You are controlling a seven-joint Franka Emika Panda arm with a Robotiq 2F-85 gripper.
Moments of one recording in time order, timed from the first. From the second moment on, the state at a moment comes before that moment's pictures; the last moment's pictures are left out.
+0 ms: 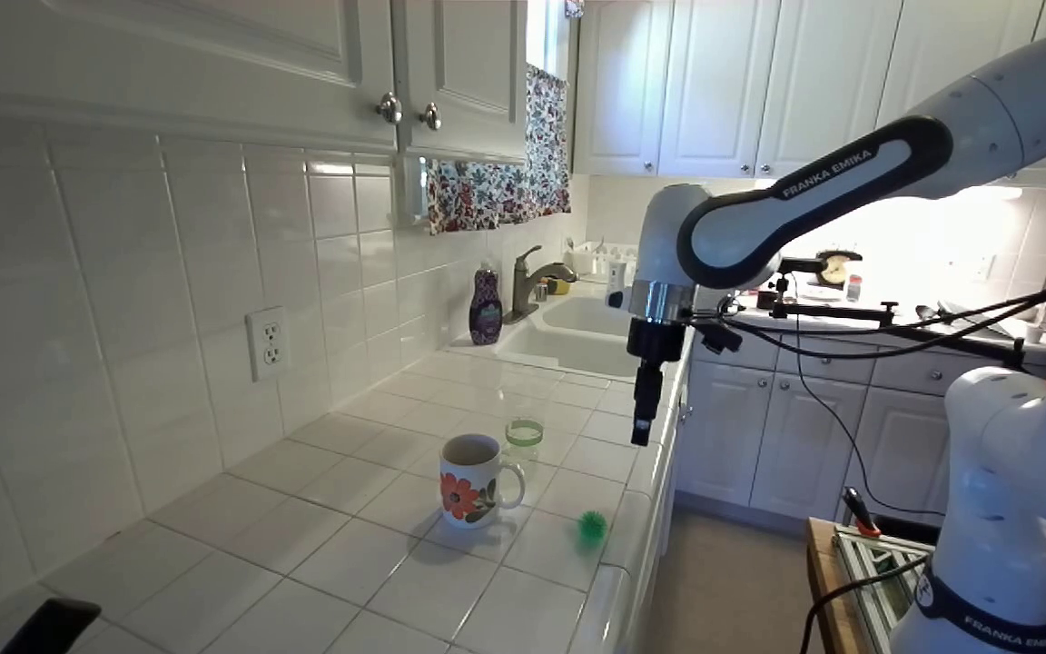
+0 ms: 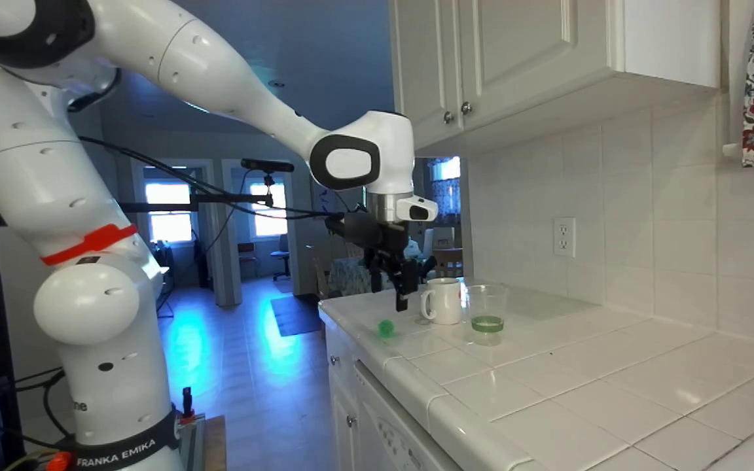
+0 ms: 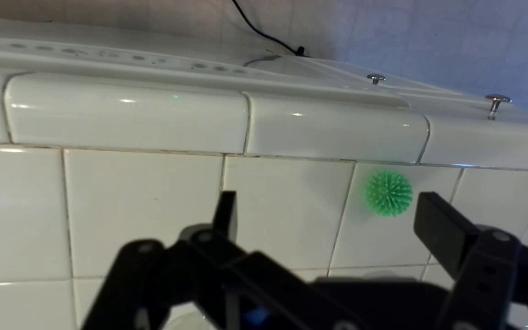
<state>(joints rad) 0.01 -0.35 -0.16 -2.52 0.20 2.19 -0.34</state>
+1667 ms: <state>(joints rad) 0.06 -0.06 -0.10 -2.39 0.62 2.18 -0.61</state>
